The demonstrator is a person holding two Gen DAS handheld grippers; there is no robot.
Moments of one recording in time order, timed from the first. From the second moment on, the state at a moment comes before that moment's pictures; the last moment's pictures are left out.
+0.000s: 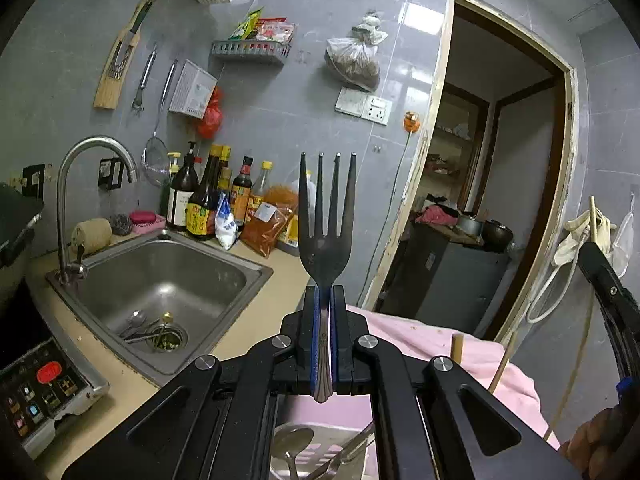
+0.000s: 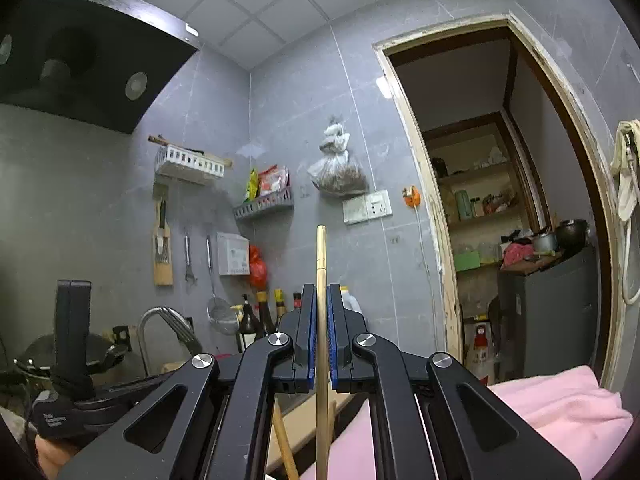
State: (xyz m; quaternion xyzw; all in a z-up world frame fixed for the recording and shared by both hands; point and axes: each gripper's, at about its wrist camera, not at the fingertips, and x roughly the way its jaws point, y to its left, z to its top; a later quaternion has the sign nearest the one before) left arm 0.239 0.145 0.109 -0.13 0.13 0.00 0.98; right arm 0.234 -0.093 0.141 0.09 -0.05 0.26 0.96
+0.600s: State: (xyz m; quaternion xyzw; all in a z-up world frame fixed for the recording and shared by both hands) left arm 0.201 0.161 0.145 -0.13 0.12 -0.02 0.98; right arm 0.244 -0.091 0.130 0.10 -0.04 0.27 0.96
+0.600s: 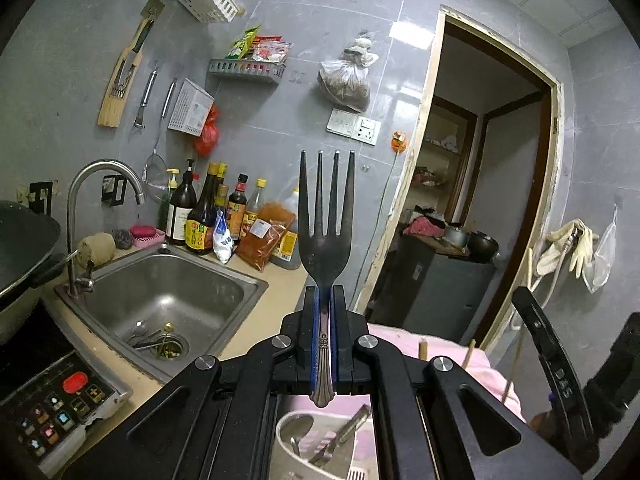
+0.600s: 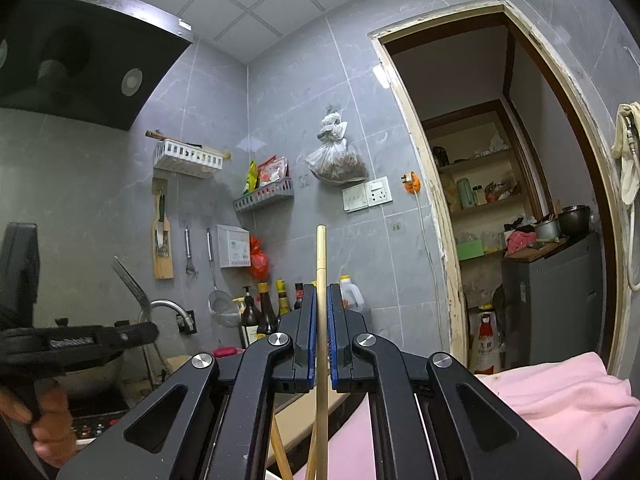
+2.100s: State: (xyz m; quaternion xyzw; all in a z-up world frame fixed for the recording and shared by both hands) left arm 0.185 0.096 0.108 -0.07 0.16 -0.07 0.98; right arm 0.196 -0.122 0.102 0.03 -0.01 0.23 0.97
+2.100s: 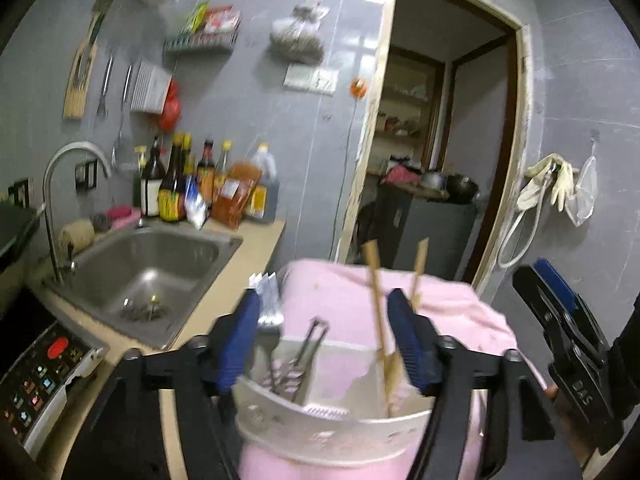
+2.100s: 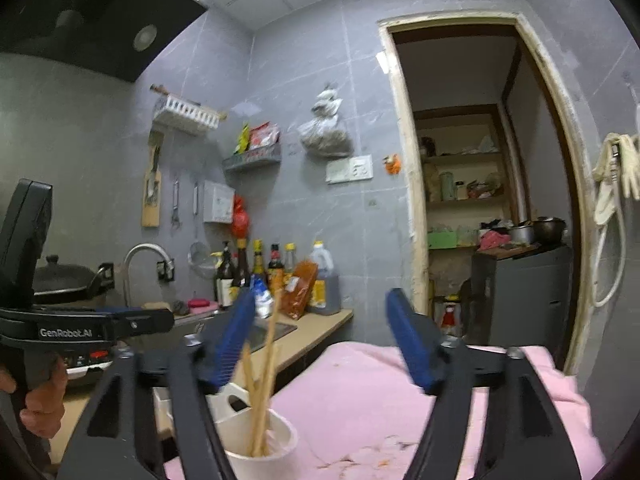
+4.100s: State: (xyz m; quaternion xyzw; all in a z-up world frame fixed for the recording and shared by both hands) left arm 0.288 -0.149 -0.055 0.05 0.48 -0.25 0.84; right arm 0.244 -0.310 -0.012 -0.02 0.36 0.14 0.92
